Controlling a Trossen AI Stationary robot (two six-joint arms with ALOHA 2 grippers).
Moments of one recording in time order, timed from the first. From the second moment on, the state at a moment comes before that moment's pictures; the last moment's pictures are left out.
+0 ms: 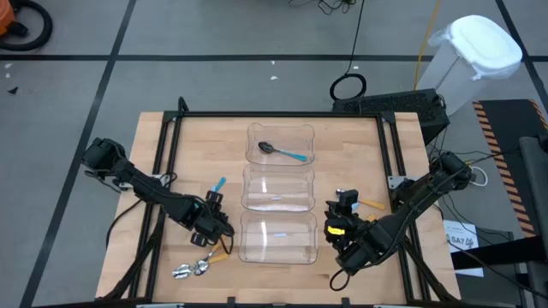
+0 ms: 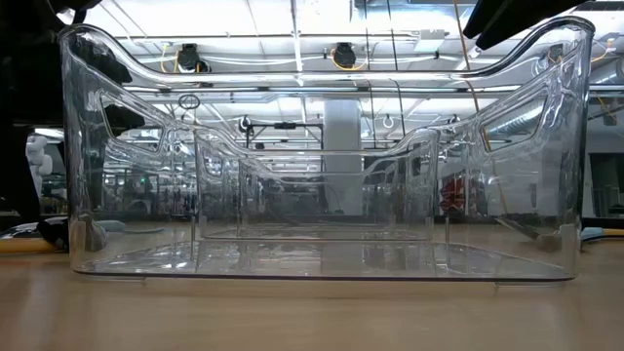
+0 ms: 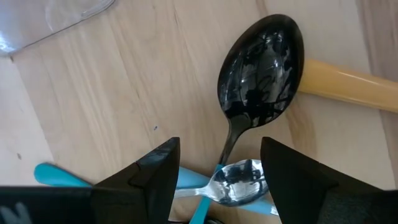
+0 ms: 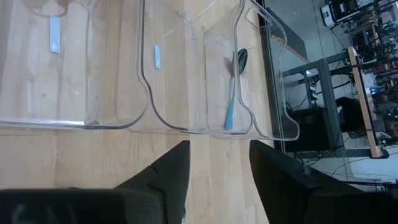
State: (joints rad) left arm -0.52 1.46 0.76 -0.70 -0.22 -0.16; right arm 0.70 1.61 1.32 -1.28 0.91 0.54
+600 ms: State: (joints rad) left arm -0.47 1.59 0.76 -0.66 -0.19 -0.12; right arm 0.70 1.61 1.32 -1.28 0.91 0.54
